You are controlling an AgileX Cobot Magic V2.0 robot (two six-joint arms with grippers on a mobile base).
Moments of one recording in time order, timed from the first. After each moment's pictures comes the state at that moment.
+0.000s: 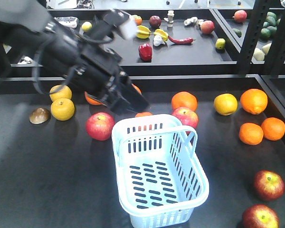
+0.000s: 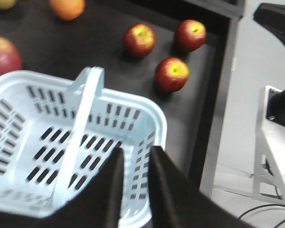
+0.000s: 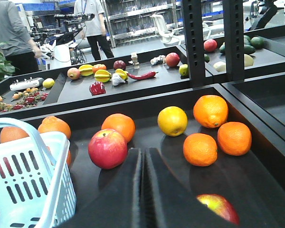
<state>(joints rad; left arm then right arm) -0.45 1.64 -1.71 -0.65 1.24 0.70 -0.02 -0.01 0.03 0.00 0.14 0.13</state>
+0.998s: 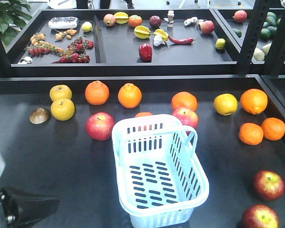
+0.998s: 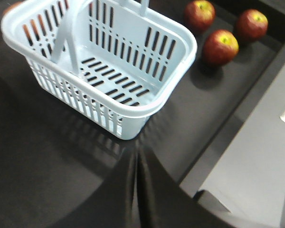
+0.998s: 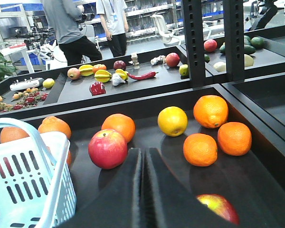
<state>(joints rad) -0.45 0.75 -0.56 -0.62 0.67 0.57 -0.02 -0.01 0.03 0.00 0.14 0.13</state>
